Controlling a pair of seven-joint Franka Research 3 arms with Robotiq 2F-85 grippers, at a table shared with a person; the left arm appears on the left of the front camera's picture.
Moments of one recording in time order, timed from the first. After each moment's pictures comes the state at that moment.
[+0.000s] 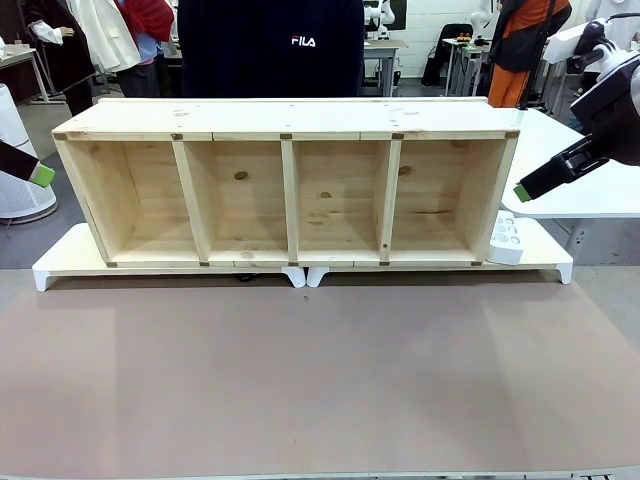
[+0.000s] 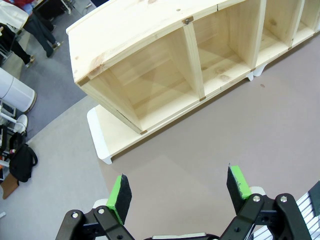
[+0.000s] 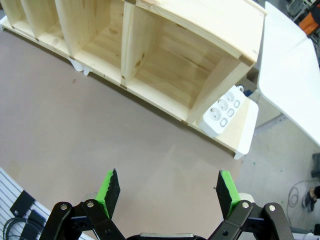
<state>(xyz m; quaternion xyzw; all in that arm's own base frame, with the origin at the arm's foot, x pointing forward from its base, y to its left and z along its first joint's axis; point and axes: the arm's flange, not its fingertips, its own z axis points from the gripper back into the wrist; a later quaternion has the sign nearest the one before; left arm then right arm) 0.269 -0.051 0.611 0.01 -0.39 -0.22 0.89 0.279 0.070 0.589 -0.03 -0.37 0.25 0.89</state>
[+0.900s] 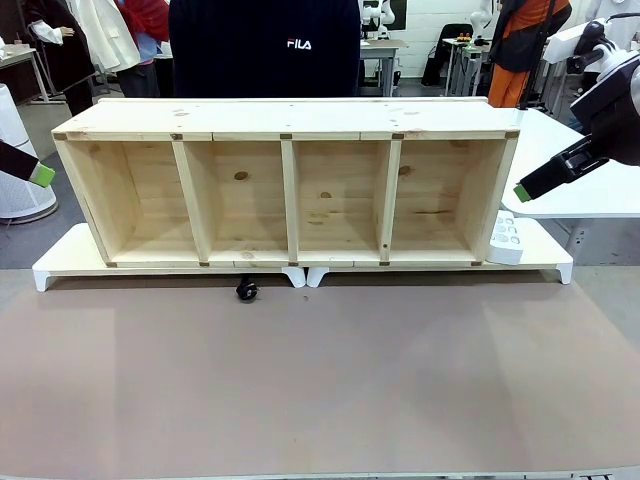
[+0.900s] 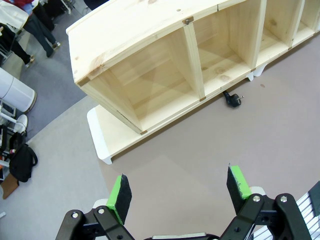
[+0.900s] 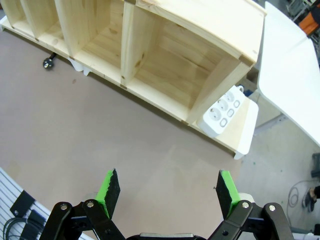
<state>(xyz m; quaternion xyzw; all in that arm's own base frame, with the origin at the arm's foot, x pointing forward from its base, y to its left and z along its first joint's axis) 0.269 -0.051 0.611 0.01 -0.39 -0.22 0.89 0.279 0.070 0.589 -0.03 -0.37 0.25 0.89</state>
